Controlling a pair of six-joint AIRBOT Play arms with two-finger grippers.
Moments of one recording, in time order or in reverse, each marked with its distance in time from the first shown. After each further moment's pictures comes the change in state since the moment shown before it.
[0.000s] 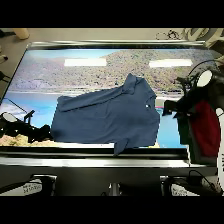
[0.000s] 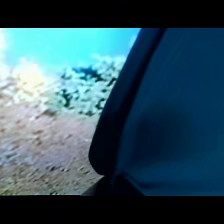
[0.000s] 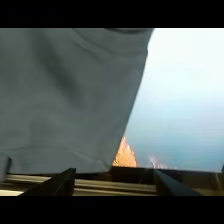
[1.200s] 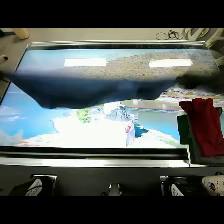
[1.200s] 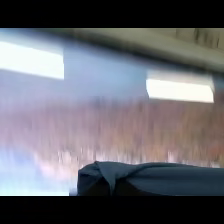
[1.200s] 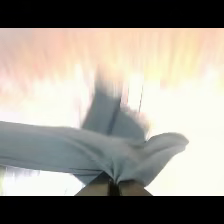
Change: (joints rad) left arm -0.002 0.493 0.723 -0.249 0.115 0.146; right arm 0.027 0.459 0.175 0.129 -0.445 -0.120
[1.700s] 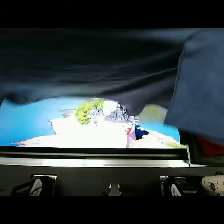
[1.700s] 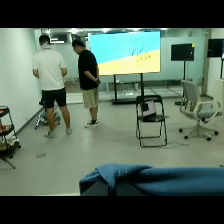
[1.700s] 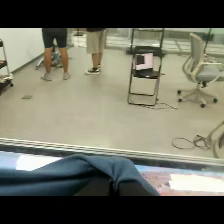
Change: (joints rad) left arm 0.002 0.219 0.409 0.167 -0.072 -0.126; right arm -0.001 0.172 0.468 -0.189 0.118 0.042
